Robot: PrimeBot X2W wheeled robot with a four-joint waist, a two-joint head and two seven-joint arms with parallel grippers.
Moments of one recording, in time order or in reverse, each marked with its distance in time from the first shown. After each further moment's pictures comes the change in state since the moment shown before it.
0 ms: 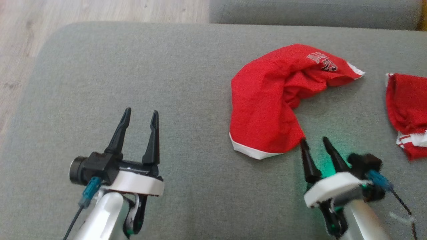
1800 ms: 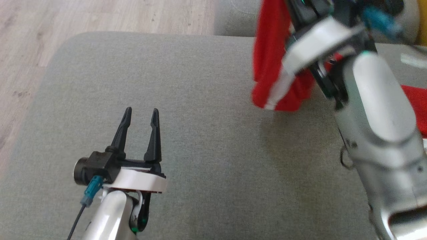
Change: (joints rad) left arm 0.002 -0.126 0.130 0.056 0.093 -0.091 0.000; right arm -0.642 -0.068 0.235 -0.265 -0.158 0.000 0.340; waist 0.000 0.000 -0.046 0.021
